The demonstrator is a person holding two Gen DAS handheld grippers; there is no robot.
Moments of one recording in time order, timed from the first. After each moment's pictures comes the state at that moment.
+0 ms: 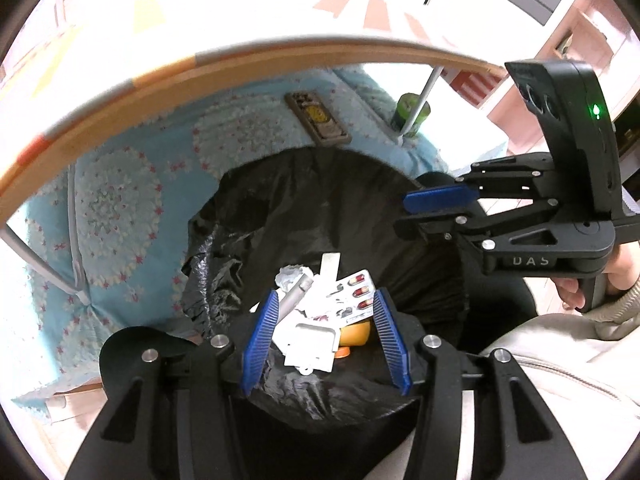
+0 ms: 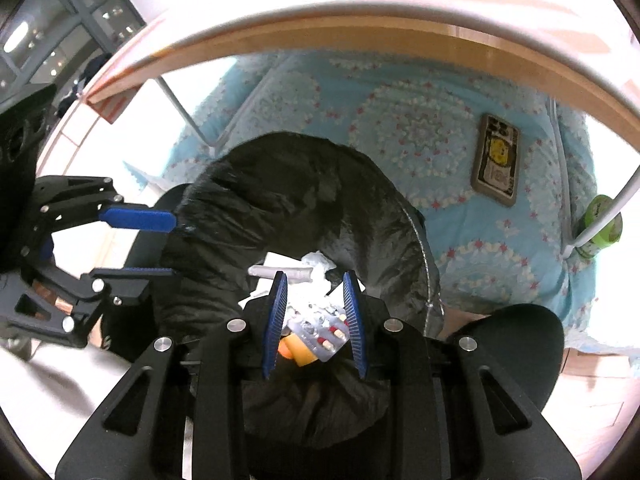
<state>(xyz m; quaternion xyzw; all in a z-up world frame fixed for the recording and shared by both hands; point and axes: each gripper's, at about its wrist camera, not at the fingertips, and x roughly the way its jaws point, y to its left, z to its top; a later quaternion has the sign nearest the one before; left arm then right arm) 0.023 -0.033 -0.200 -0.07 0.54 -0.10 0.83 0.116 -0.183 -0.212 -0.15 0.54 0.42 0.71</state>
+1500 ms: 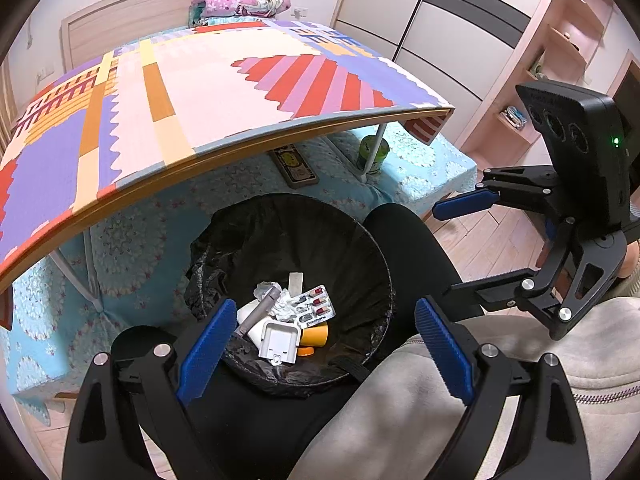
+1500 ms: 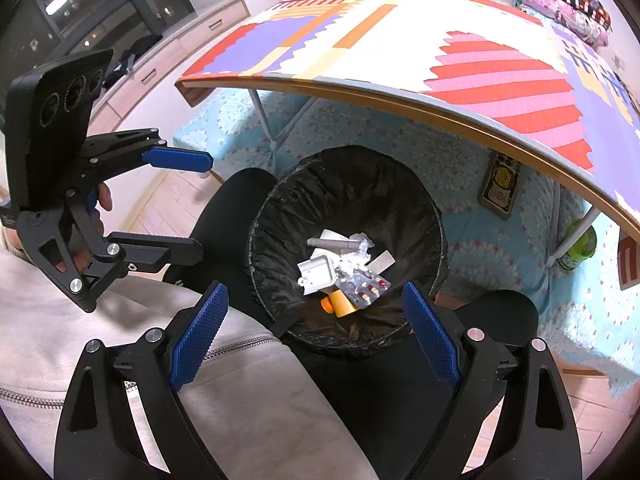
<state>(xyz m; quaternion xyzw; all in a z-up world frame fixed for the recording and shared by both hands) -0.029 -0.055 -0.120 -0.08 0.48 -0.11 0.87 0.057 -0.219 -0.122 -0.17 0.51 0.48 0.69</state>
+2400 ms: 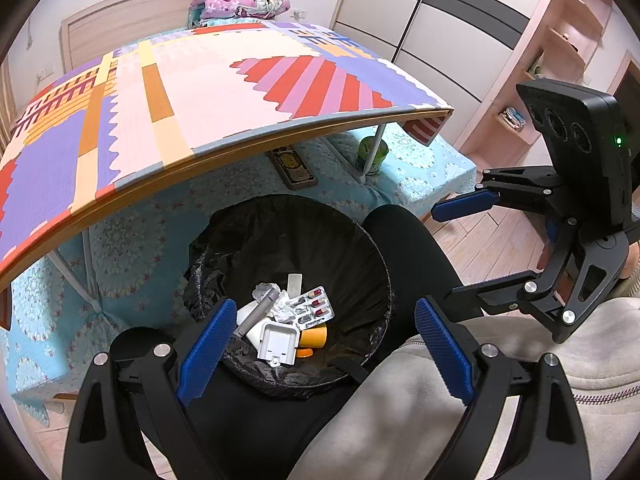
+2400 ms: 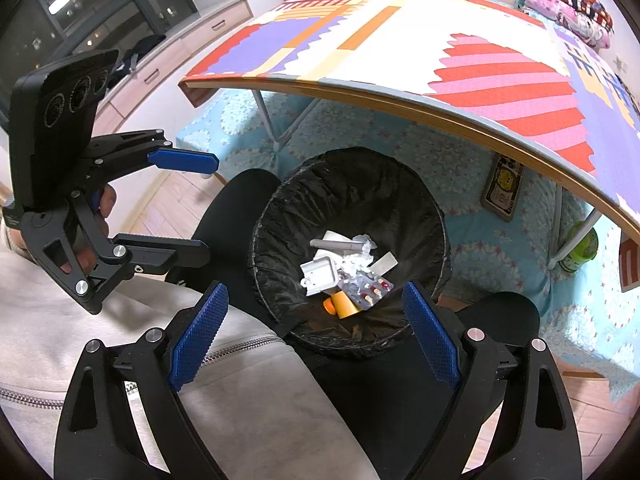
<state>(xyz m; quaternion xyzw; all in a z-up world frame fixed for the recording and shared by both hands) -0.029 -0.056 -0.119 -0.08 0.48 -0.11 0.87 0.056 -0.217 -0.120 -0.17 0.51 0.48 0.69</state>
